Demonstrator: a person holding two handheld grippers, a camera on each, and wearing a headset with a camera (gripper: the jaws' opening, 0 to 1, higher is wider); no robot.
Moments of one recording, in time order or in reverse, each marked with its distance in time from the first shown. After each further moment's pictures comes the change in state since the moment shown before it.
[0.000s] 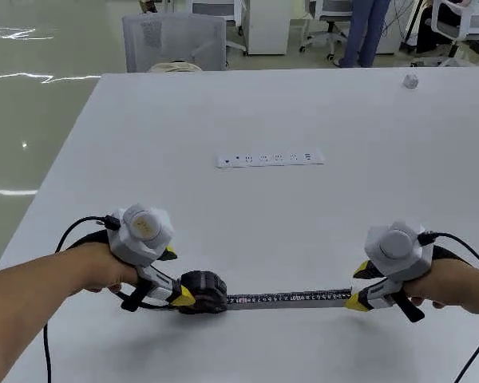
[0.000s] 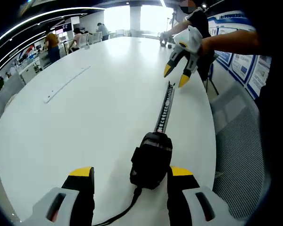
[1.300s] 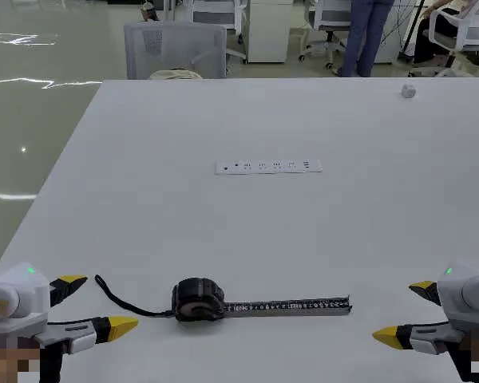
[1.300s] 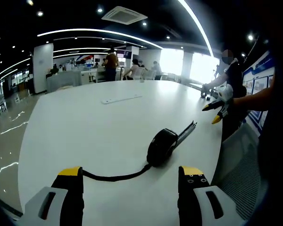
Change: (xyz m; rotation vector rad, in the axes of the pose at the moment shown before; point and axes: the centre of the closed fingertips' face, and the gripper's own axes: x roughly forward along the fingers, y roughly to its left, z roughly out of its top) left arm -0.107 -0.002 -0.067 -0.359 -0.383 0.310; right arm -0.063 0.009 -0.049 0.261 -0.223 -0.212
